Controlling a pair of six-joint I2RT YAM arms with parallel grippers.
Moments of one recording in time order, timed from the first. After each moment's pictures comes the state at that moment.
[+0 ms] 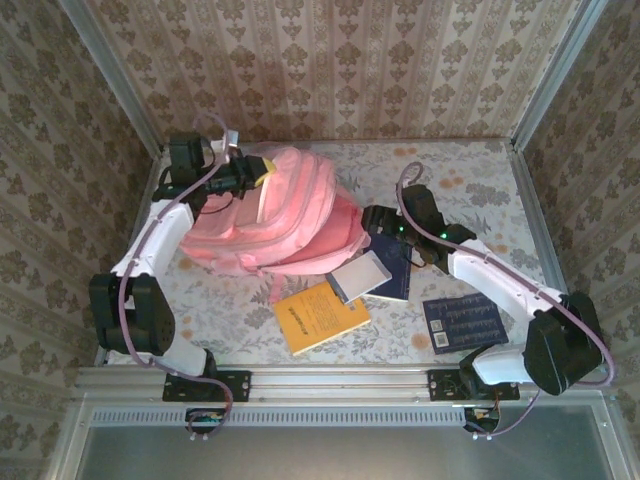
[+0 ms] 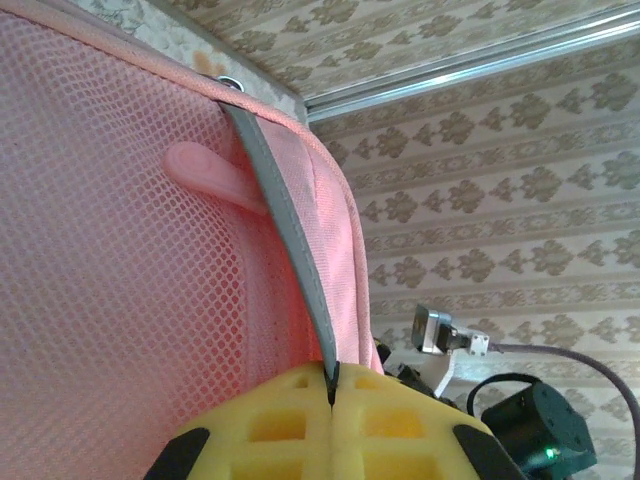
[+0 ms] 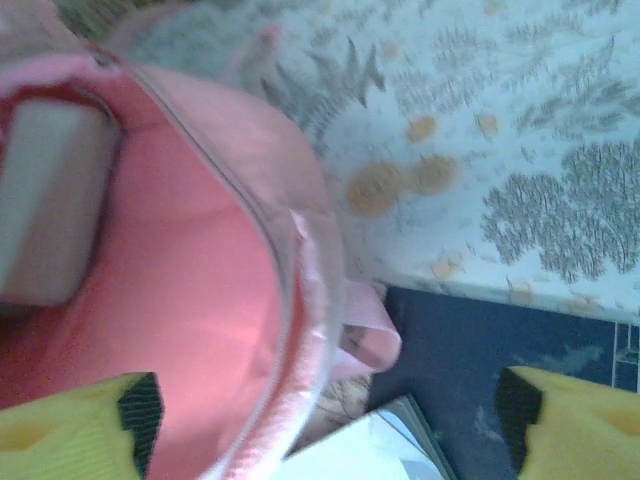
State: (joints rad) left arm -0.13 1.53 1.27 -0.21 0.96 -0.85; right arm 0.46 1.35 0.94 -0.30 0.04 0.56
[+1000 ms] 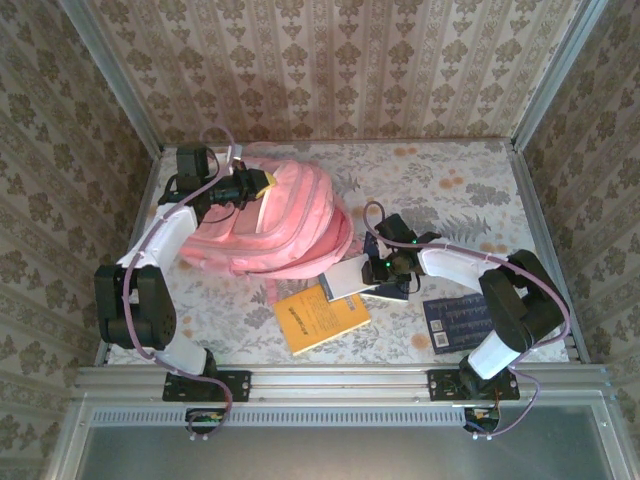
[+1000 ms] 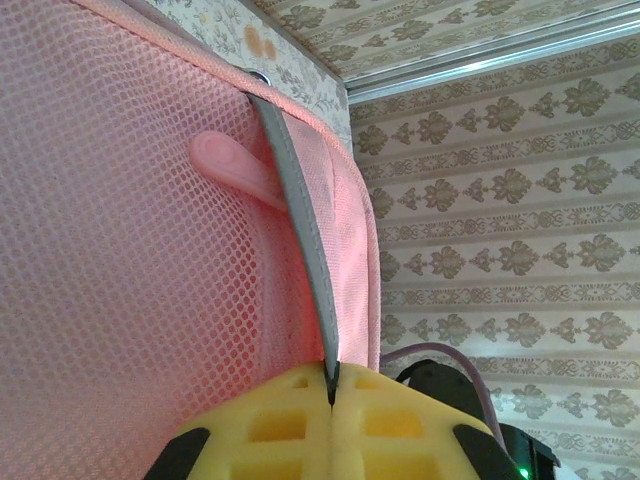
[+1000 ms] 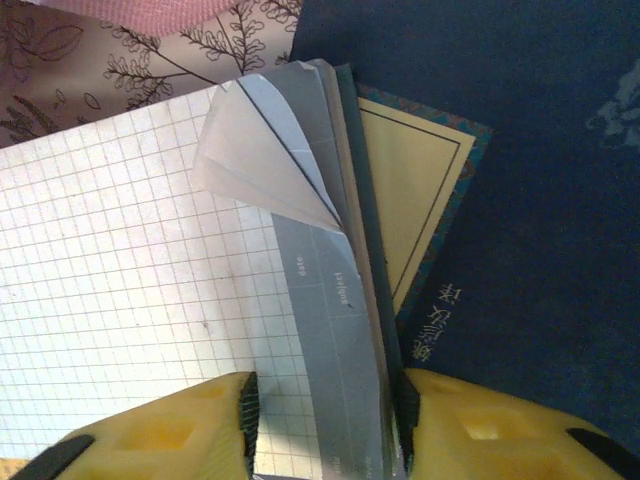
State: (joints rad) left arm -0.12 1.56 1.19 -0.20 0.96 -0.79; right arm 0.51 1.60 0.86 -0.45 -0.20 0.45
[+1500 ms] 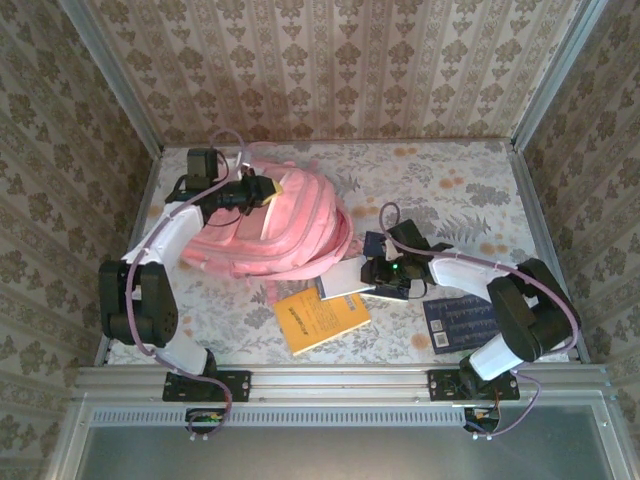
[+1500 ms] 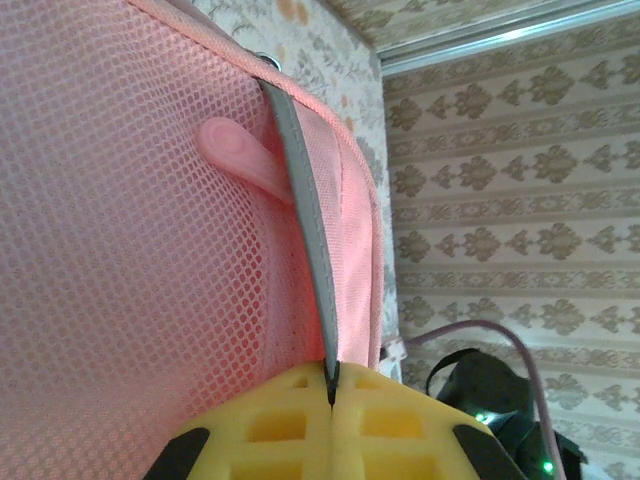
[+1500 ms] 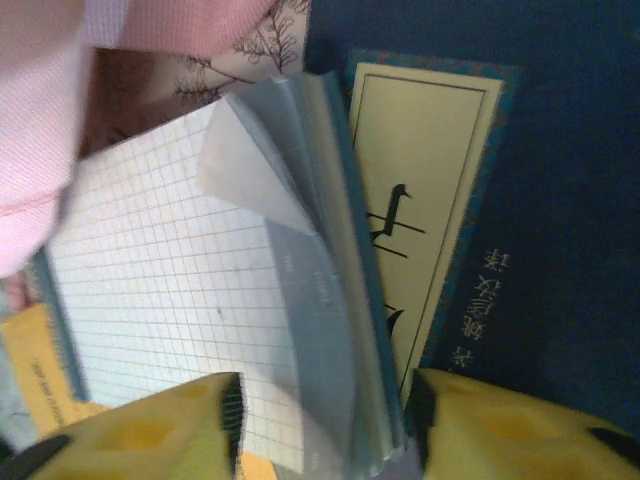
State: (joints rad) left arm -0.17 1.60 1.20 -0.29 0.91 -0.71; right arm 0.43 1.52 0.72 -0.25 -0.38 0.64
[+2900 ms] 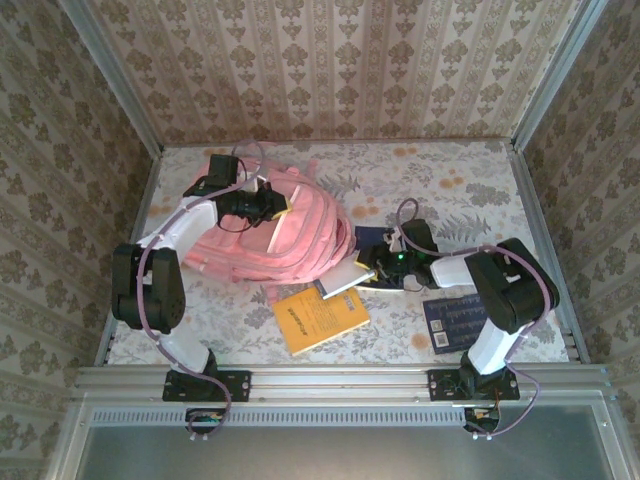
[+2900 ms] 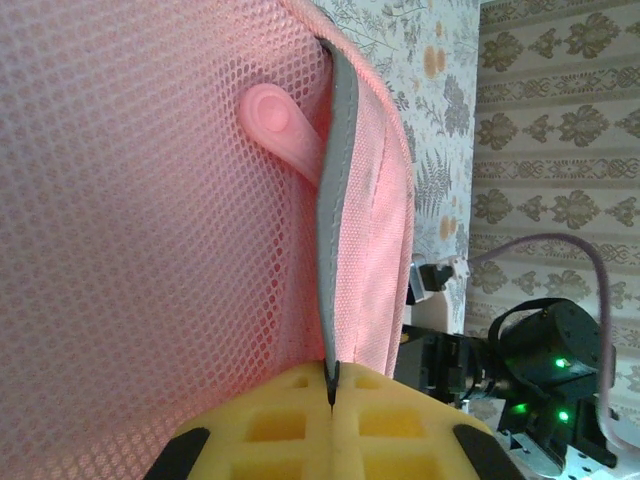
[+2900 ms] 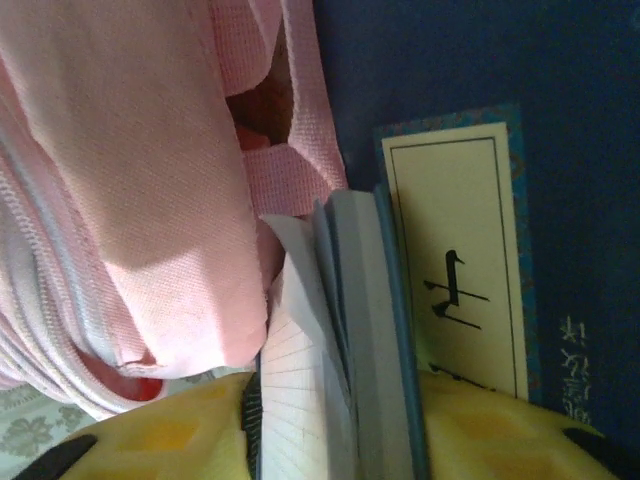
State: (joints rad) left arm -0.23 1.69 1.24 -0.46 0.83 -0.59; right arm 0.34 1.73 0.61 0.39 -0.71 1.07
